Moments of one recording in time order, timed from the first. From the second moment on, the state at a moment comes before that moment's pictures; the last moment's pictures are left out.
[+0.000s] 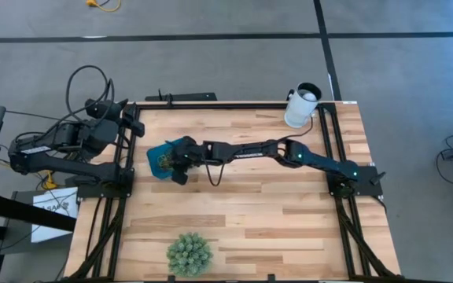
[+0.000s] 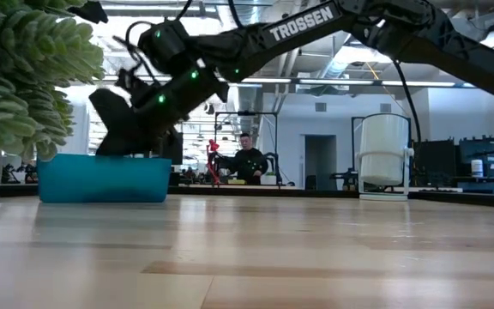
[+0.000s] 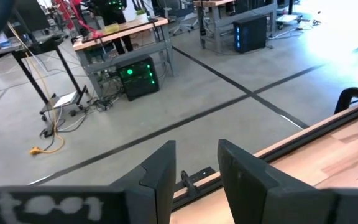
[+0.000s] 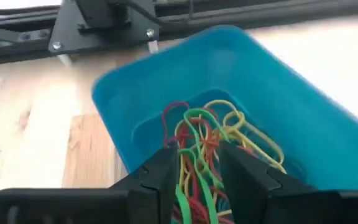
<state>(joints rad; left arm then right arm) 0.03 0.68 1.04 -0.92 -1.13 -0.36 -0.07 2.61 2.24 -0.24 0.03 0.04</state>
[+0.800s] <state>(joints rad) 0.01 0.53 1.04 -1.43 -1.02 -0.71 -0.07 1.90 2.32 -1.27 0.16 -0.13</state>
